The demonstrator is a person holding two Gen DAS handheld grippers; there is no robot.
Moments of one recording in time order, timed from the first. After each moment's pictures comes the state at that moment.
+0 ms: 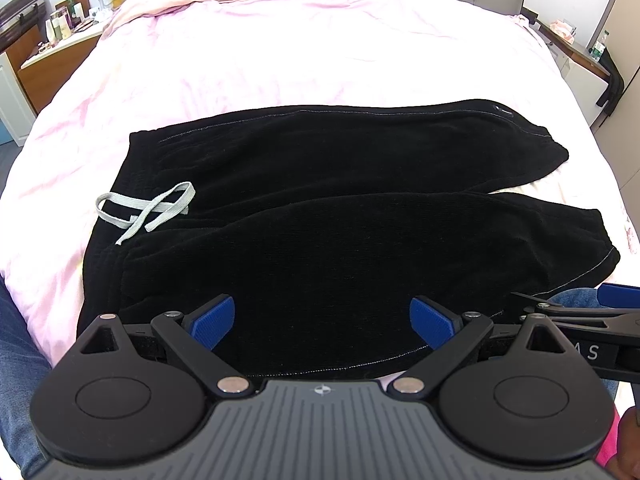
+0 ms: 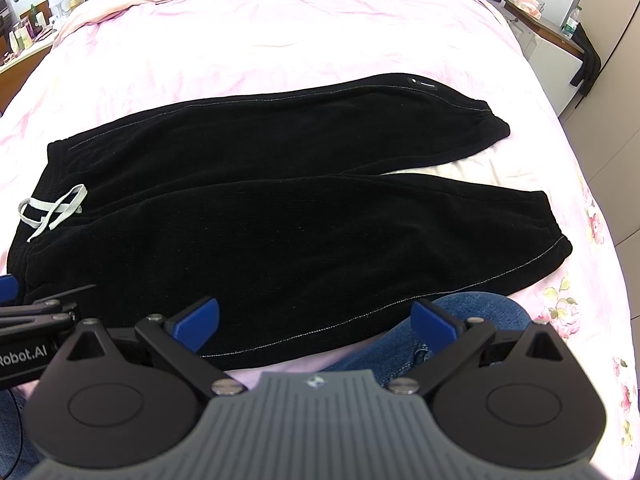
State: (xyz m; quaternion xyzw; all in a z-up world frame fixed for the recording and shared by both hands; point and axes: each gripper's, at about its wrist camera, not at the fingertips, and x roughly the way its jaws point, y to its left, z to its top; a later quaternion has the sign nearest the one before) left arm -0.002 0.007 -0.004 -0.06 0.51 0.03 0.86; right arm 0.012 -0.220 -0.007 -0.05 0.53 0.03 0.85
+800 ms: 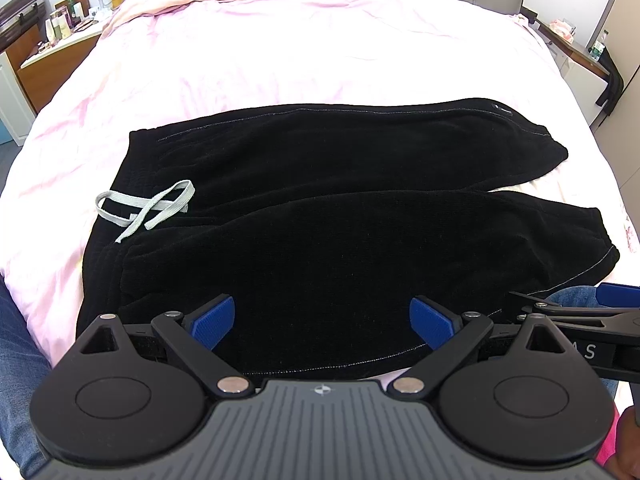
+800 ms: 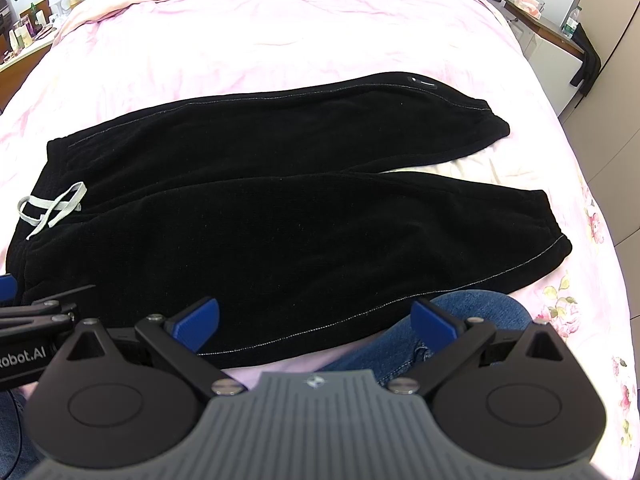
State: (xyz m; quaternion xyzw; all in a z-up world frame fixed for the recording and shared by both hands) left arm -0.002 0.005 -0.004 -0.06 0.51 0.03 0.86; right arm 0.013 -0.219 -0.009 -0.05 0.53 0.03 0.85
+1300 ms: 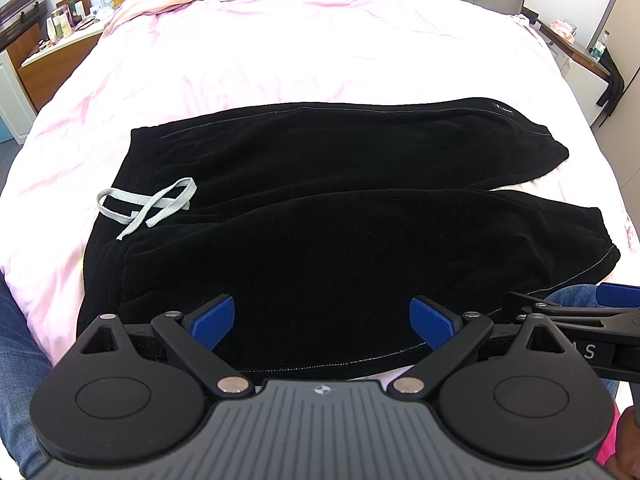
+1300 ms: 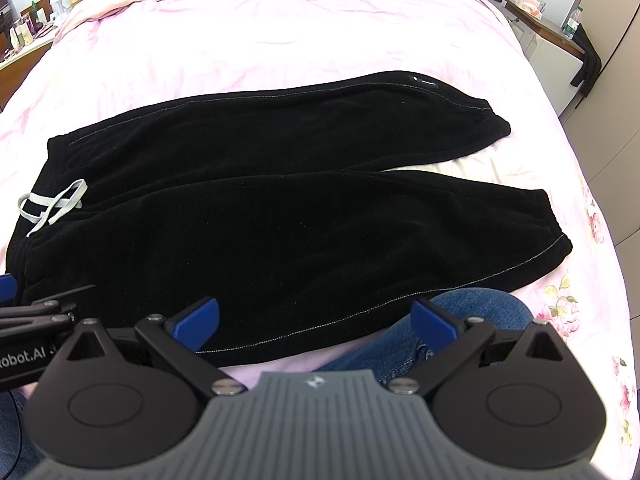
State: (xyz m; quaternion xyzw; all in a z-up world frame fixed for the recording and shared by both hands) left arm -0.003 0.005 -0.005 -0.06 0.51 0.03 0.86; right arm 0.013 -0.218 -0.010 -0.05 0.53 0.03 0.85
